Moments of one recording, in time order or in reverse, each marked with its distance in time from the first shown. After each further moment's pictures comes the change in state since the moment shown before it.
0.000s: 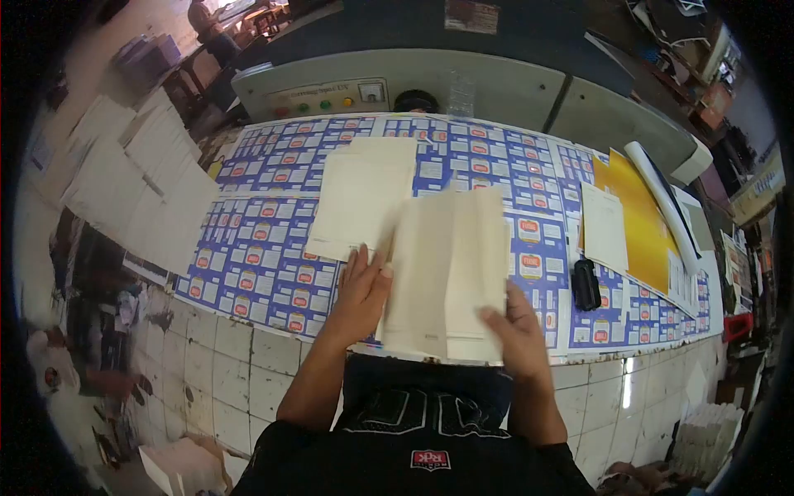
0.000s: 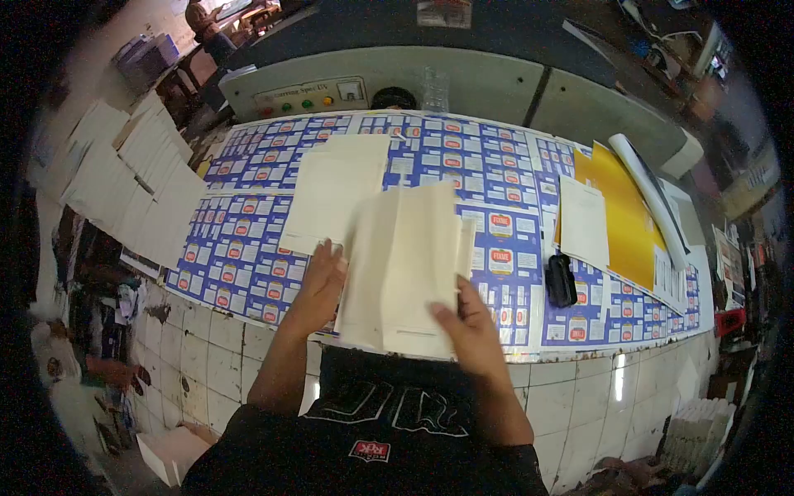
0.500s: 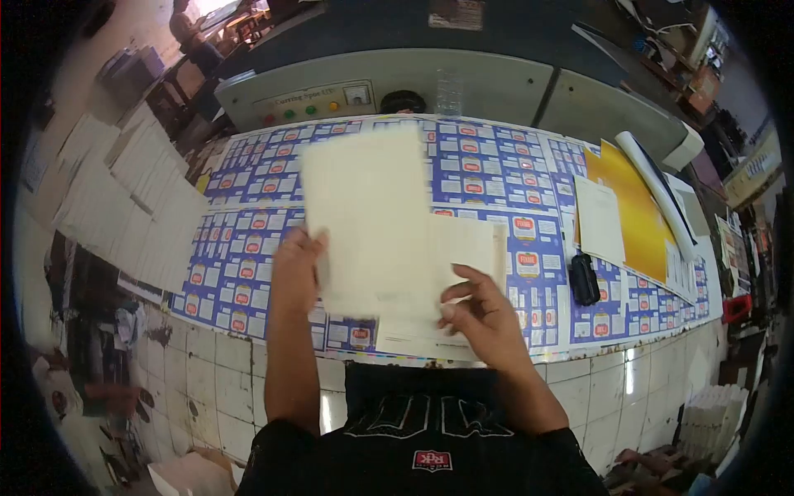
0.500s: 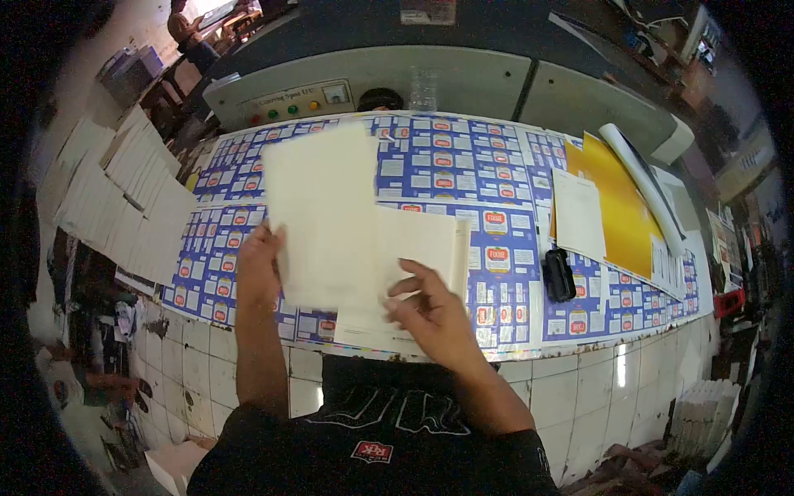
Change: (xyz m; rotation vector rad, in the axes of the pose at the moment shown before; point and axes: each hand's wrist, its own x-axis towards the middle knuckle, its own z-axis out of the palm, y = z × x) left_hand 0.043 -0.005 -0.070 -0.931 0.279 -0.129; right_hand 0.024 -0.001 0.029 -0.281 -0.094 -0.122
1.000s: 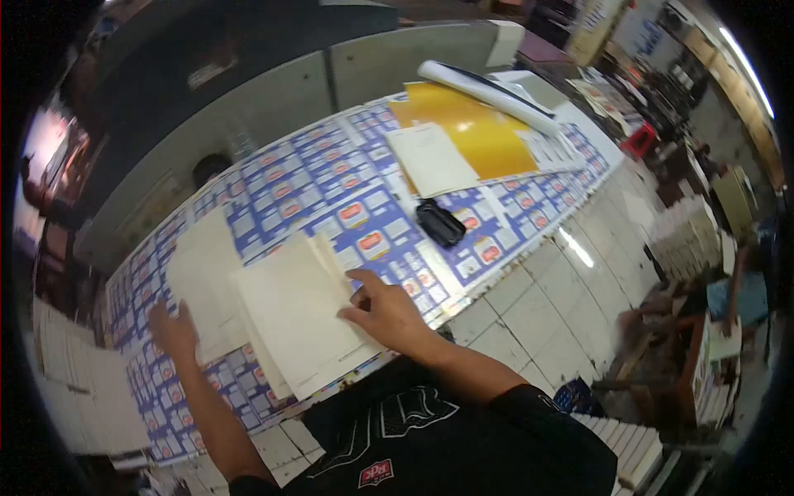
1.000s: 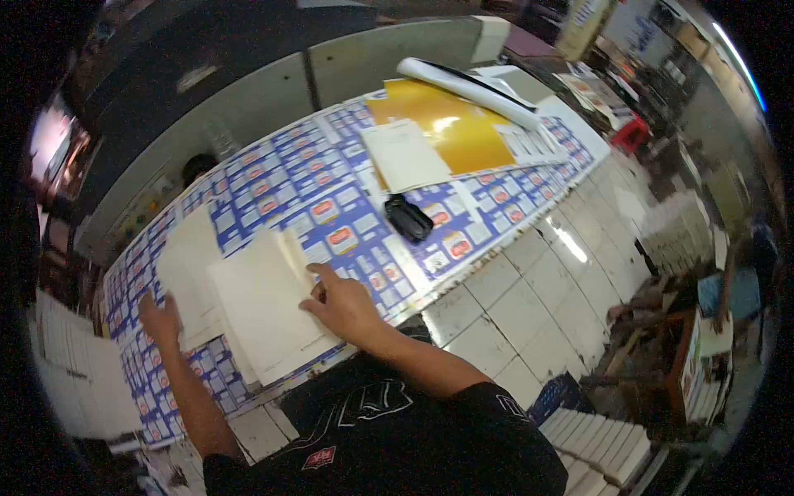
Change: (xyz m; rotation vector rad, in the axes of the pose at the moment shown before) left_hand 0.120 -0.056 -0.036 1.593 0.320 0.498; right_hand -0.028 0.025 -0.052 -0.466 0.423 0.133
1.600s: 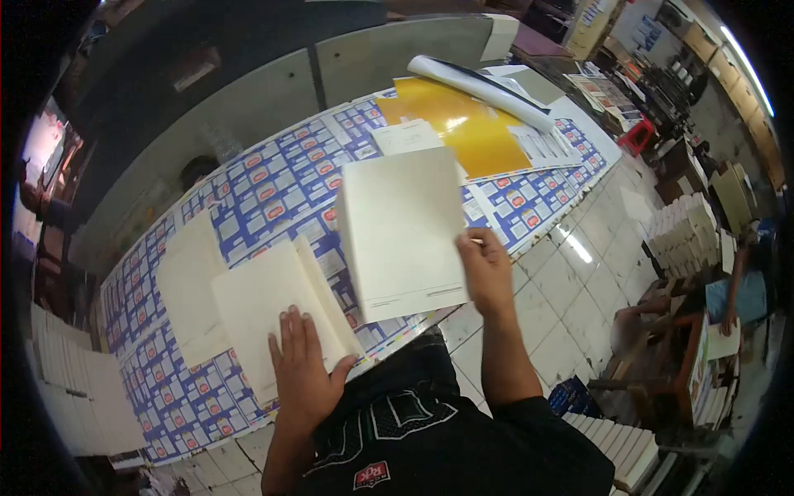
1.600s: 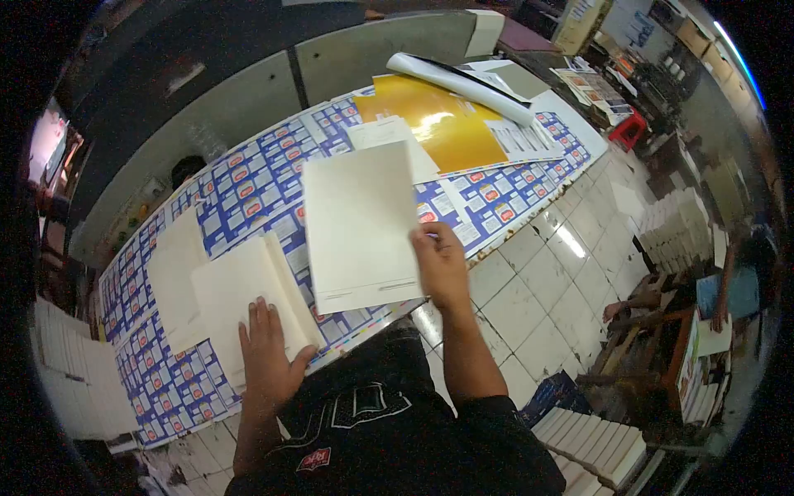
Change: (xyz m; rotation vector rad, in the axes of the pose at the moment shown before) left_hand -0.181 0.196 -0.122 -0.344 -0.588 0.717; right_hand -0.005 0.078 -0.124 0.559 0.540 0.065
